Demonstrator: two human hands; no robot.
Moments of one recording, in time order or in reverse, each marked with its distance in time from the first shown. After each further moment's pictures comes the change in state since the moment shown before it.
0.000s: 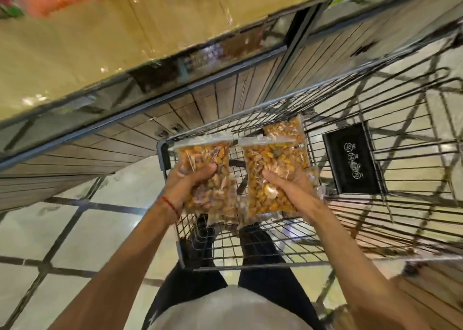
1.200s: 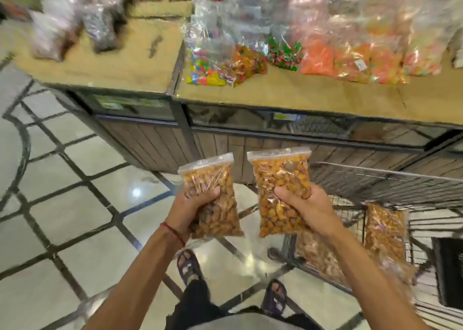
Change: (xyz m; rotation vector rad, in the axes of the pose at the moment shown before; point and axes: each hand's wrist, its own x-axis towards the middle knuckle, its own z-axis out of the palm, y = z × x) left_hand -0.268 -0.095 -0.297 -0.412 0.328 0.327; right_hand -0.159 0.009 0.307 -0.390 -0.316 -0.320
